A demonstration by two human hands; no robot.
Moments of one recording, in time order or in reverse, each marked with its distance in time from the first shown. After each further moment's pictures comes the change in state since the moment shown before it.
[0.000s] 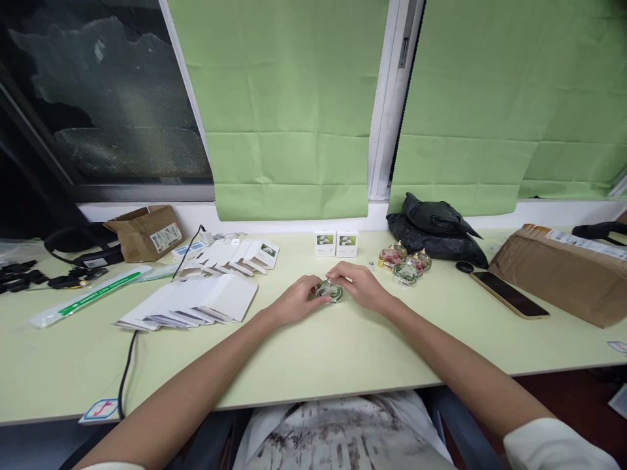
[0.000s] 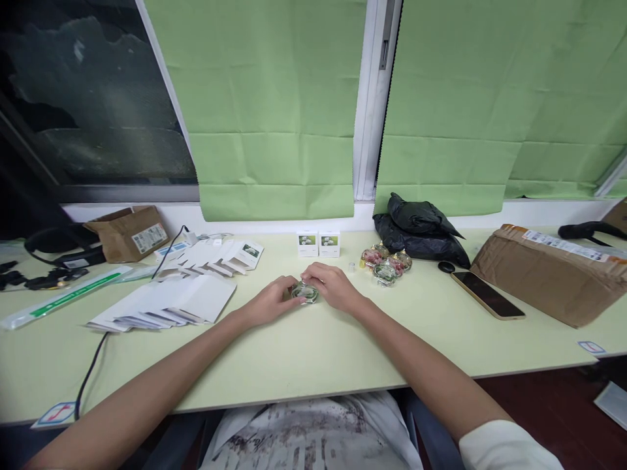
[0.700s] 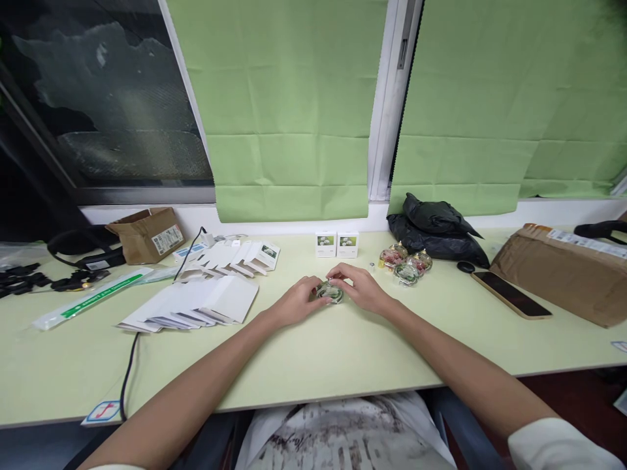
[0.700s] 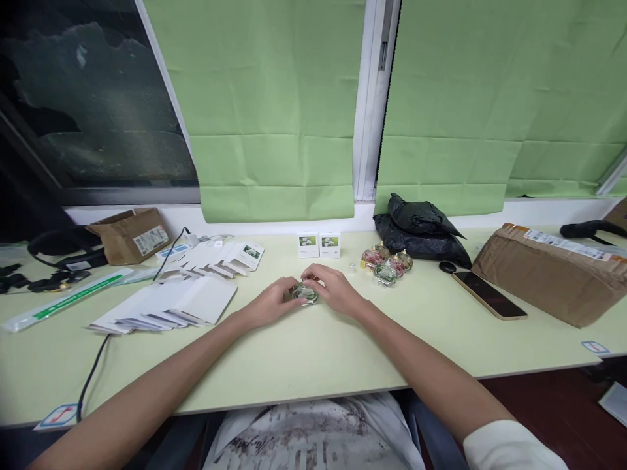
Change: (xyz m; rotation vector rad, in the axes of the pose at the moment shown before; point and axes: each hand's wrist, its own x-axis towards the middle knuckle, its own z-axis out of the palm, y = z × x) left_hand -0.001 -0.001 0.000 0.010 -0.021 -0.005; right_hand -0.005 -0.005 0.003 0.032 -0.009 0.089
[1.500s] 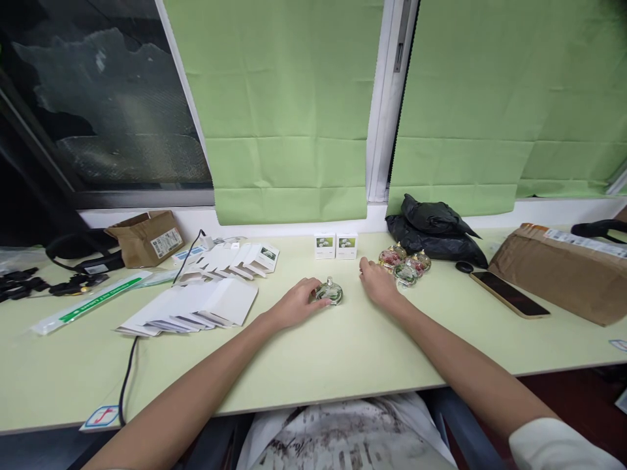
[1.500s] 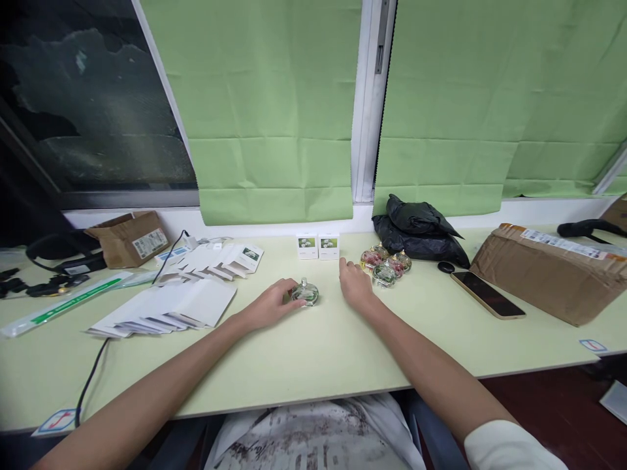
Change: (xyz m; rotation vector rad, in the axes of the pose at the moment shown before) left_hand 0.002 -0.009 0.002 0.031 -0.004 0.023; right_hand -0.005 0.033 -0.021 -0.874 -0.087 0.623
